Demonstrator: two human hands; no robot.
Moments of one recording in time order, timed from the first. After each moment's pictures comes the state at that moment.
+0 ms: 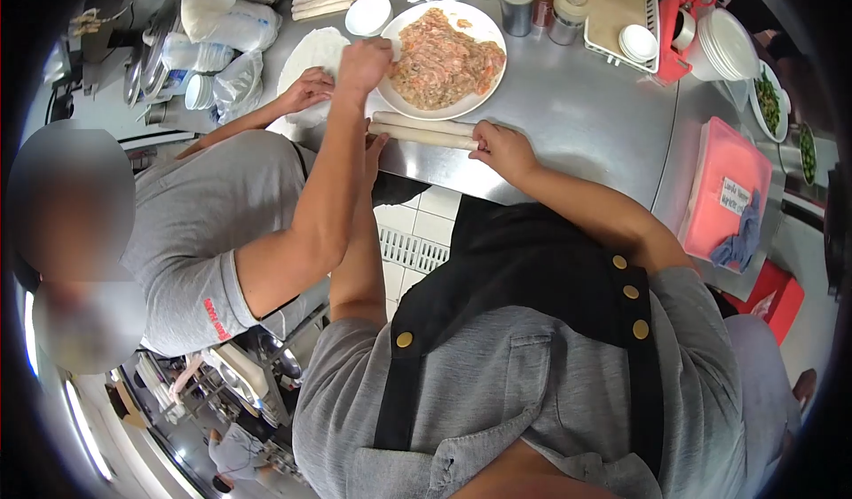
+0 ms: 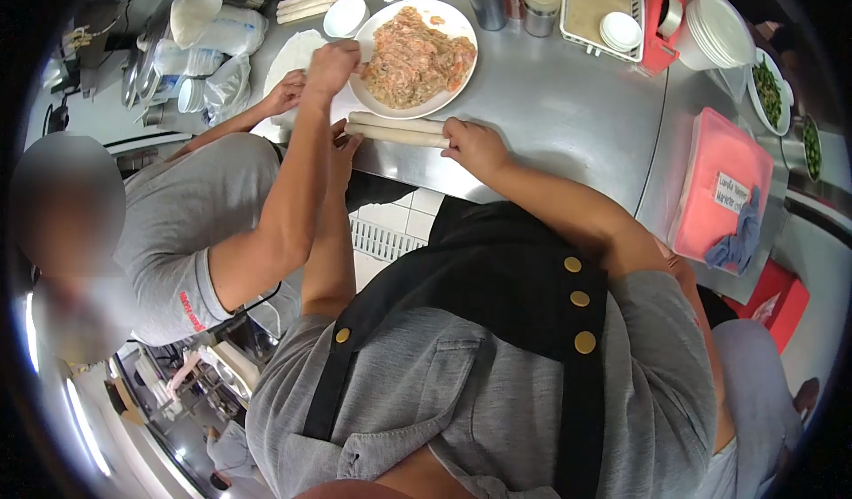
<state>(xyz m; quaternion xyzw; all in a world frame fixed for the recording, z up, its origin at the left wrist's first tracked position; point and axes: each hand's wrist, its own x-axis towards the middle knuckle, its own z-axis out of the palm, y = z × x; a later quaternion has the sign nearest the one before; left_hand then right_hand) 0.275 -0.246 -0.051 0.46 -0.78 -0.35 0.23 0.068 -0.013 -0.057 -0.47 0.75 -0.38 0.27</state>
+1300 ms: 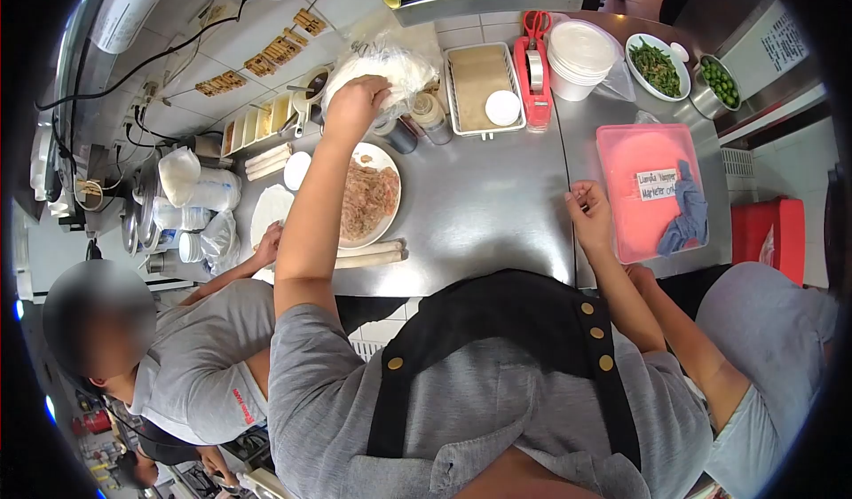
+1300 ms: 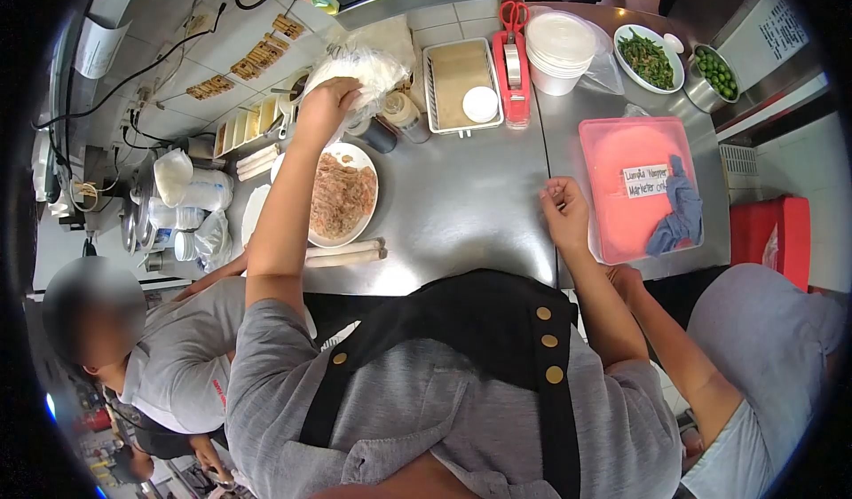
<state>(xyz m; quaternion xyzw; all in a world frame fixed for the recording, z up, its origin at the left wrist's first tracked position) -0.087 -0.217 0.147 -0.03 -0.98 -0.11 0.17 -0.057 0.245 -0.003 -0.09 0.74 -0.67 0.04</state>
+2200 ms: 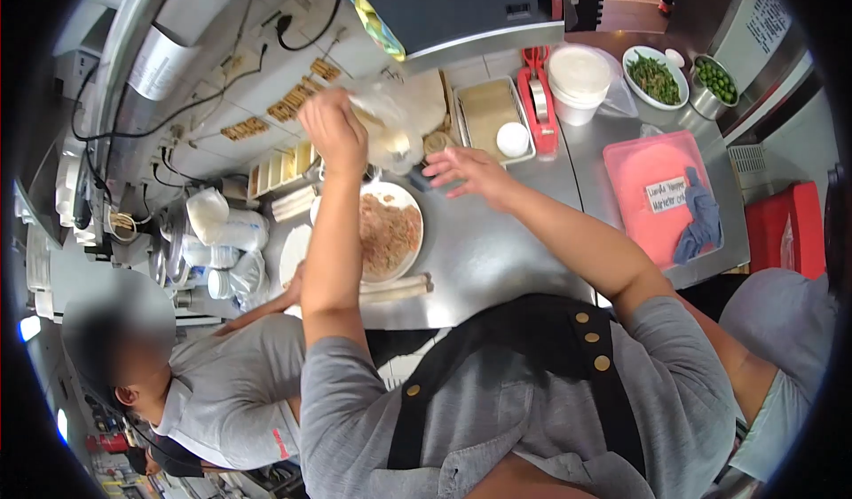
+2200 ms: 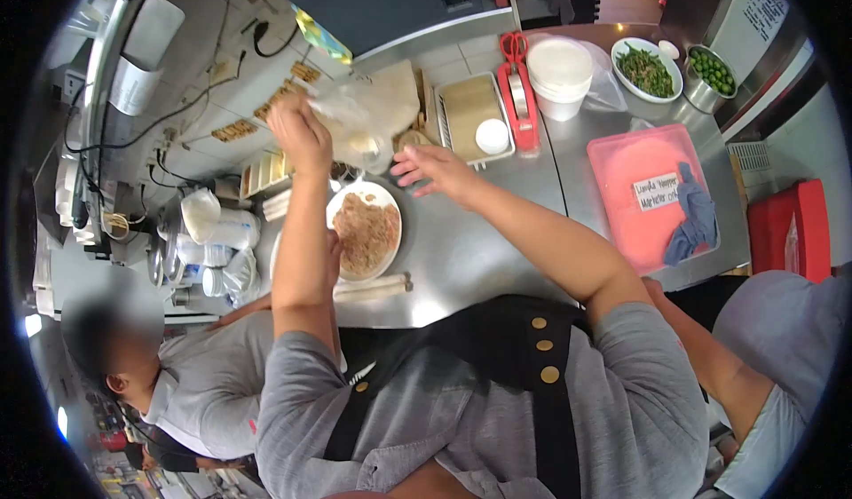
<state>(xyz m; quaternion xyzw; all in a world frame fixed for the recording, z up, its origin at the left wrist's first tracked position) -0.087 -0.199 0.226 -0.12 -0.81 0.01 0.58 -0.113 0.037 0.111 -0.23 0.51 -0.72 0.42</state>
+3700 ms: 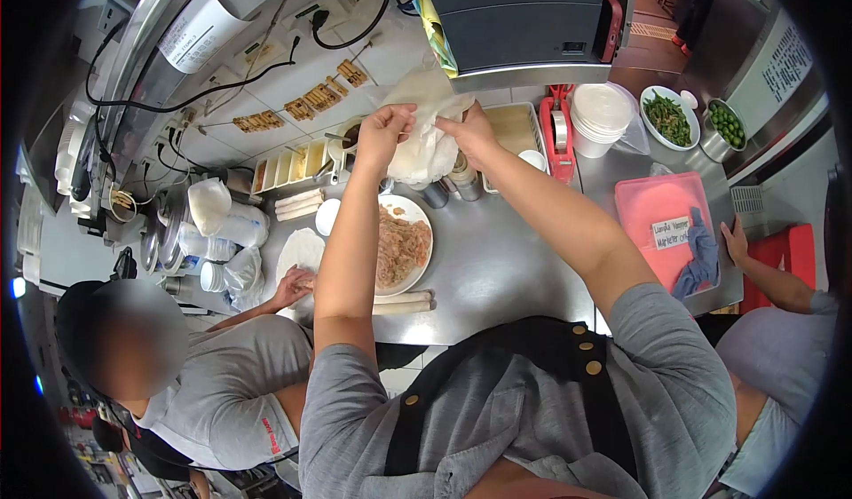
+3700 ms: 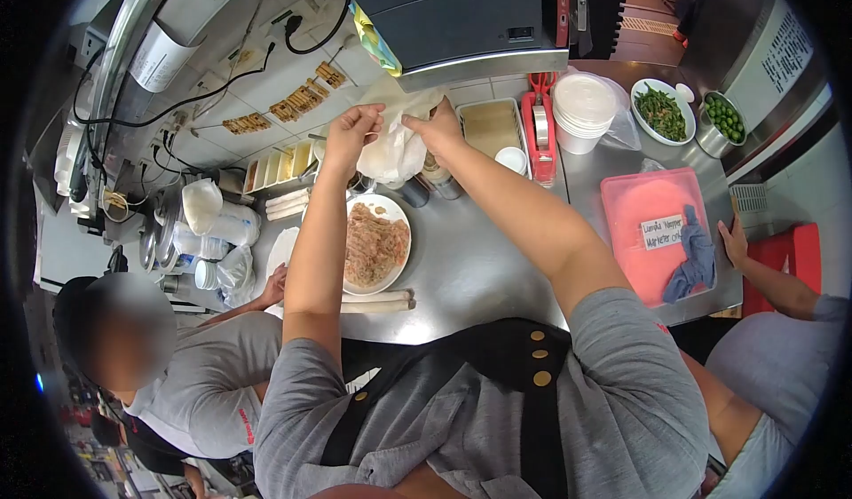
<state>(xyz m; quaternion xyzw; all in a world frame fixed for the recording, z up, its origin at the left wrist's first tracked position) -0.108 -0.230 0.184 0.15 -0.74 -0.65 0.11 -0.201 -0.077 0.110 -0.14 0.55 -0.80 0.18</state>
